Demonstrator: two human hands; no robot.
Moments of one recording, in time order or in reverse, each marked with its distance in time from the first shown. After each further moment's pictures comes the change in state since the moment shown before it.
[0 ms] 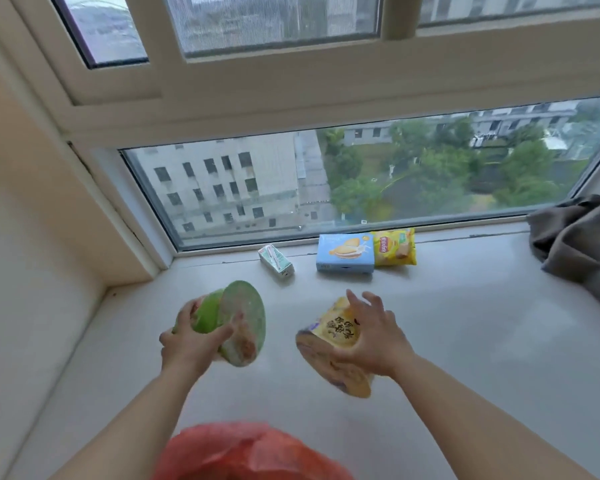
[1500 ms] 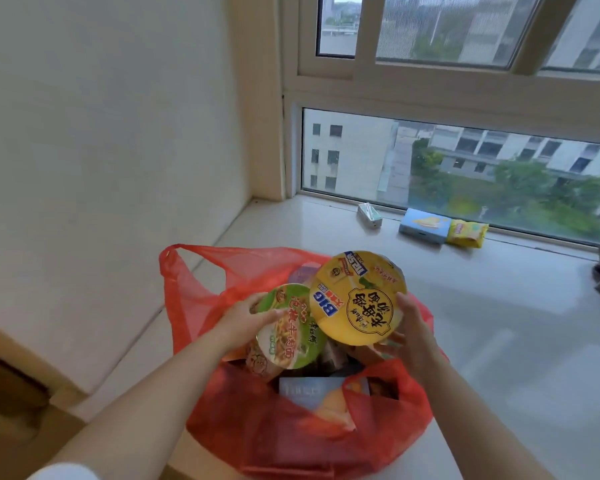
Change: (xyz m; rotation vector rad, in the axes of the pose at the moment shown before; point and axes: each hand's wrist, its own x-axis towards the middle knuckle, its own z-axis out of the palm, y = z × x) left_hand -0.273 -0.200 -0.136 -0.114 -0.195 0.118; right_hand -0.289 -0.069 0.072 1.131 -0.203 0.104
